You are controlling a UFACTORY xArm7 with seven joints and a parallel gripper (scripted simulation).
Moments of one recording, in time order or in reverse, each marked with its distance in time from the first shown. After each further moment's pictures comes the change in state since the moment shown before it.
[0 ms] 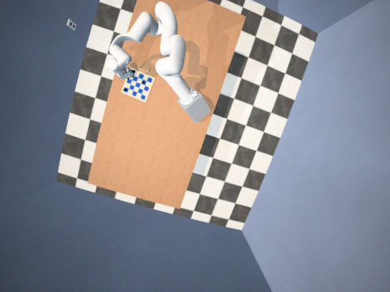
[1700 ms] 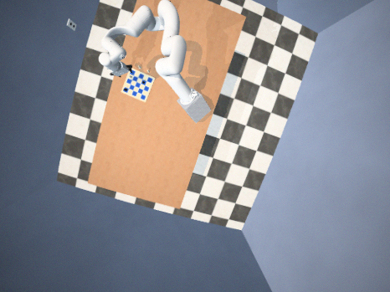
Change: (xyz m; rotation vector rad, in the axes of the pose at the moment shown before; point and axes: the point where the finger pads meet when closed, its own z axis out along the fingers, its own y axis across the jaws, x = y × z) arm 0.000 0.000 -0.090 0.000 0.000 0.000
